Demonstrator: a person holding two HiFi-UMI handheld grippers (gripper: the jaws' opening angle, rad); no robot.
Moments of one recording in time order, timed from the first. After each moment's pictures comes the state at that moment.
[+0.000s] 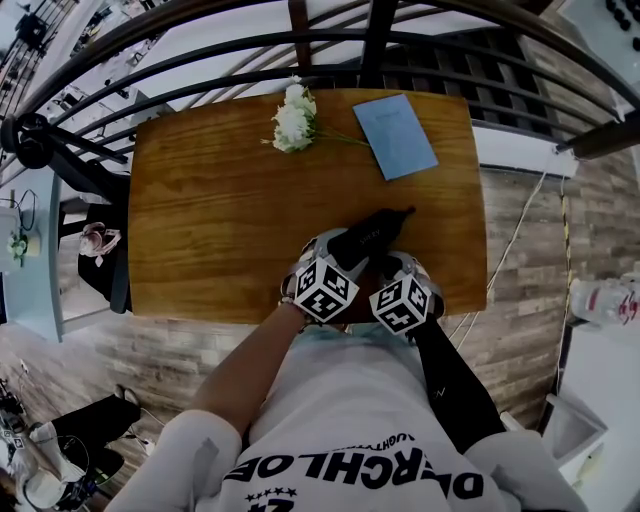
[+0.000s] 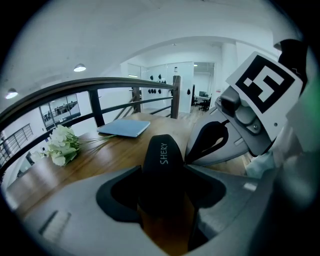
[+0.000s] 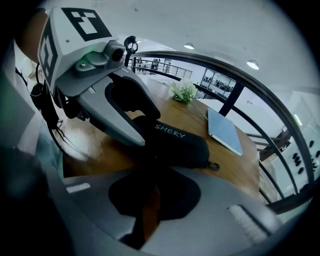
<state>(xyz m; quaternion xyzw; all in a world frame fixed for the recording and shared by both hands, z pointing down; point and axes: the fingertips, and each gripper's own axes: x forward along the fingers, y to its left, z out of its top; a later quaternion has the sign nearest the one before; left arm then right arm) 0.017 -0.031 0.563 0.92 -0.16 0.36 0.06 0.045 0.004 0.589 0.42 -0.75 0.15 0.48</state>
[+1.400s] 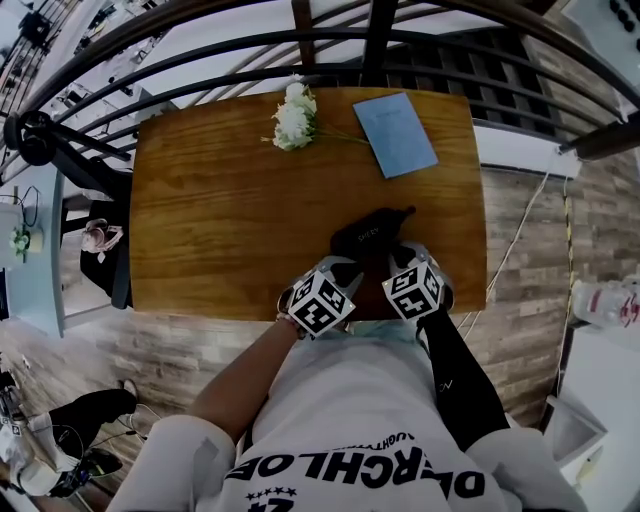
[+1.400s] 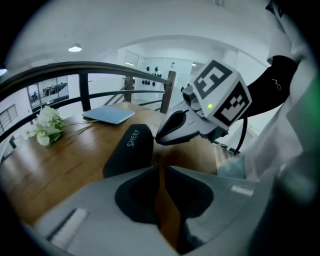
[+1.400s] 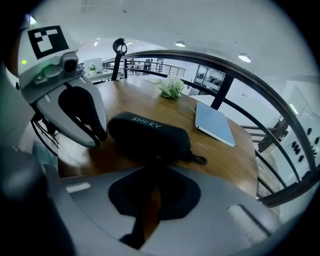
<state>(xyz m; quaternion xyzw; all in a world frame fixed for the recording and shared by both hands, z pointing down) 0.012 0.027 0.565 0.91 -0.09 0.38 0.14 0.079 -0.007 0.590 0.45 -0.74 0.18 0.46</state>
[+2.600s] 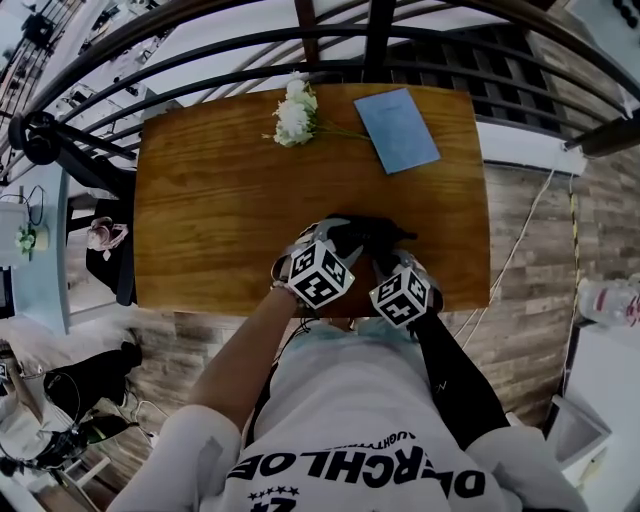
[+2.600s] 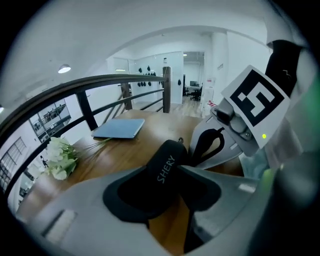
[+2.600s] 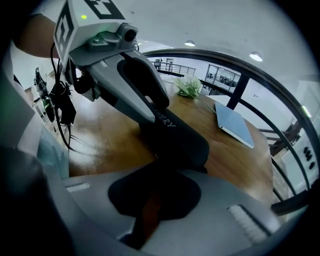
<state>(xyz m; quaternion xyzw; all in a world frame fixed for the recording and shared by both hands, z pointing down) 0.016 -0.035 0.554 0.91 -0.11 0.41 0.02 0.038 0.015 0.606 0.39 -0.77 0.18 0.47</state>
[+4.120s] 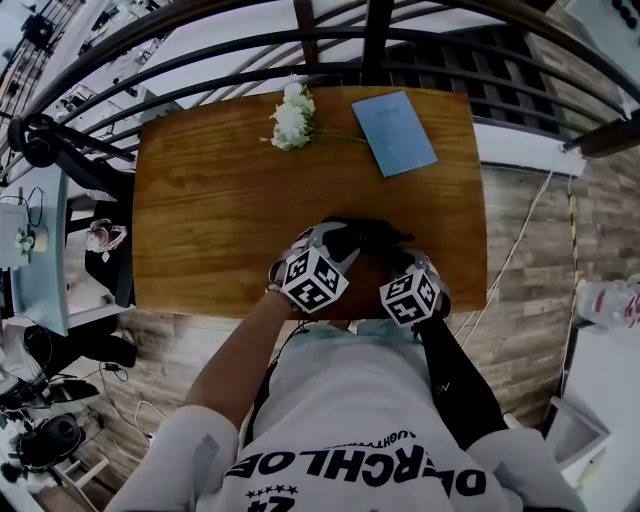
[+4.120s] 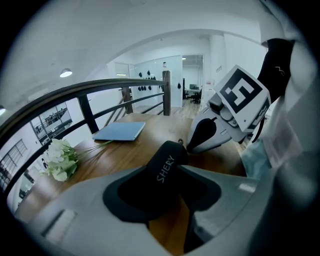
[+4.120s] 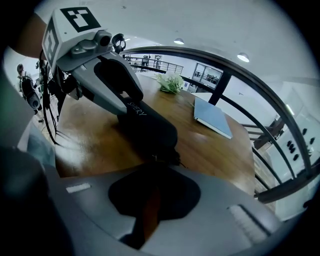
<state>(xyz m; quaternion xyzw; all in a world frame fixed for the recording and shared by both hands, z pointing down) 0.014 -0.035 0.554 0.91 -0.11 0.39 0.01 0.086 0.010 0.601 0.46 -0.73 0.18 0.48</state>
